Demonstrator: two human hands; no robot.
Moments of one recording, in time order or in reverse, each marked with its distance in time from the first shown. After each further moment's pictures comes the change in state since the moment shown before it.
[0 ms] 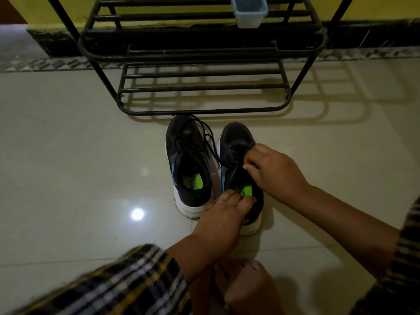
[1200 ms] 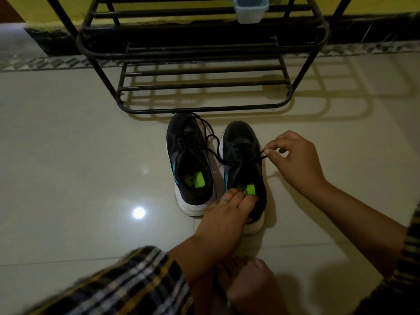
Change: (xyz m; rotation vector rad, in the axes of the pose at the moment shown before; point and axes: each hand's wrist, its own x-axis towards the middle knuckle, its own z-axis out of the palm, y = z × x) left_hand -0.003 0.003 0.000 0.116 0.074 0.064; right_hand 0.000 0.023 -0.009 0.292 0.184 0.349
